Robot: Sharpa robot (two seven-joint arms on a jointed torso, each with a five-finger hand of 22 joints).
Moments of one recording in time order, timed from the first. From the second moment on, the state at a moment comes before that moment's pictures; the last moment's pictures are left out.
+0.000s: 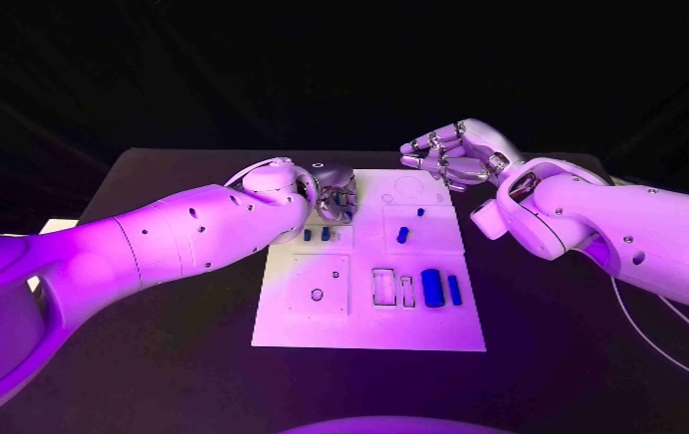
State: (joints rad) left arm 1.23 -0.46 -0.06 1.16 -1.49 -0.08 -0.13; left_hand 1.52 -0.15 0.32 0.13 0.13 1.12 0.11 0.12 0.20 1.22 0.05 0.20 0.11 1.47 -0.03 1.35 1.19 0.09 1.46 0.08 1.26 1.31; right arm 1.24 -0.89 -0.03 1.57 -0.75 -0.40 0.20; right_hand 1.33 0.05 -0.06 0.16 0.29 1.00 0.14 0.08 0.07 1.18 0.06 0.87 0.93 1.47 -0.02 1.31 1.20 0.11 1.26 0.09 1.31 1.02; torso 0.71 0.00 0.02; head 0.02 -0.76
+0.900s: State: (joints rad) left arm 1.23 -0.52 -0.02 1.22 -1.45 -0.08 -0.14; left_hand 1.52 -0.15 0.41 0.07 0.12 1.16 0.11 0.11 0.19 1.27 0.04 0.16 0.11 1.47 -0.03 1.35 1.18 0.08 1.47 0.07 1.27 1.31; right arm 1.24 -0.89 -0.03 1.57 -0.75 -0.40 0.20; right_hand 1.33 0.05 -0.06 0.16 0.30 1.00 0.14 0.08 0.07 1.18 0.06 0.87 0.93 1.47 -0.02 1.31 1.20 0.11 1.26 0.09 1.31 1.02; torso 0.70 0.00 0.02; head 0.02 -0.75
